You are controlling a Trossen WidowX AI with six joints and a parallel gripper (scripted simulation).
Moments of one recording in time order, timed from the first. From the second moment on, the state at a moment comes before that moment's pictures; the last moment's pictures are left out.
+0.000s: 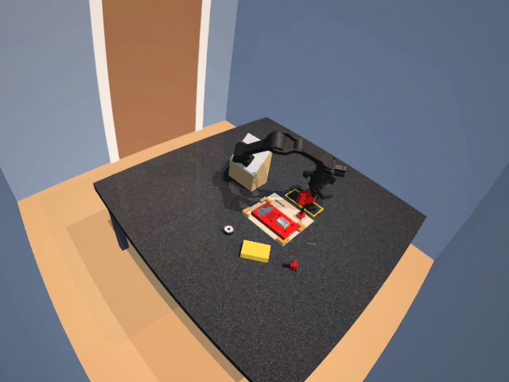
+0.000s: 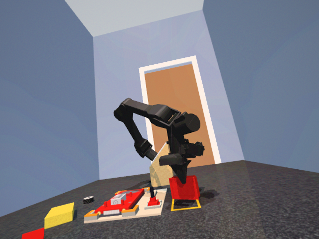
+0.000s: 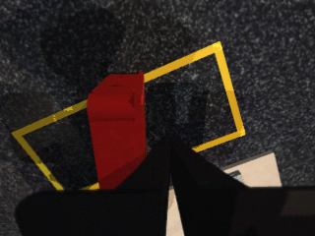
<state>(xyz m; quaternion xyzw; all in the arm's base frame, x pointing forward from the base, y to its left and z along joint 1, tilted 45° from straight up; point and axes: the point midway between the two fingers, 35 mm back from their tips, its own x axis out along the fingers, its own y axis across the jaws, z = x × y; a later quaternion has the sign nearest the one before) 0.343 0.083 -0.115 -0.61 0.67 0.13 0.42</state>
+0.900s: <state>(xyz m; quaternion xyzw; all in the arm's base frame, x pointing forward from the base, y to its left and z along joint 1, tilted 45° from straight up) 0.320 0.090 -0.125 -0.61 0.67 0.13 0.41</state>
